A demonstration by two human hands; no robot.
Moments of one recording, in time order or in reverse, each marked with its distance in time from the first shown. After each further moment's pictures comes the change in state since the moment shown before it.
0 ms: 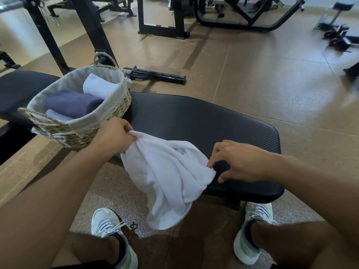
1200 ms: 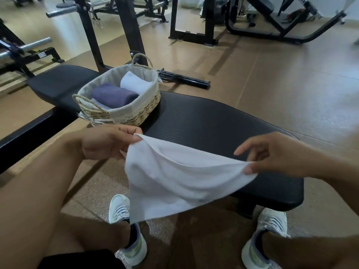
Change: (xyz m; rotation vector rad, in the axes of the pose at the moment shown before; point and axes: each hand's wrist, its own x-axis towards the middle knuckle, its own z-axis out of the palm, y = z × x) left_hand -0.066 -0.046 -0.073 -0.898 -0.811 -0.045; right_hand -0.046 -0.024 -0.047 0.462 0.053 0.062
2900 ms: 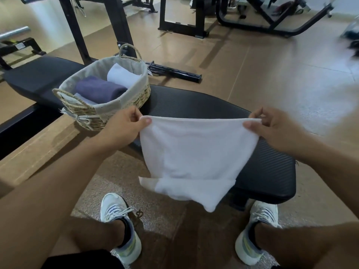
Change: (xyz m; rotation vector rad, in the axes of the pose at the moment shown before) left_hand 0.060 -0.005 0.030 0.428 0.721 0.224; right_hand 0.030 0.038 -0.001 0.206 0.541 0.042
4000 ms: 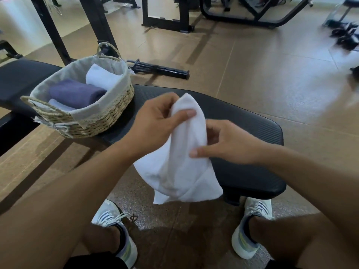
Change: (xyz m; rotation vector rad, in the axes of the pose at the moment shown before) left_hand -0.012 0.073 0.074 -0.158 -0.125 0.472; right_hand -0.002 -0.037 0.047 0.269 -0.418 -0.110
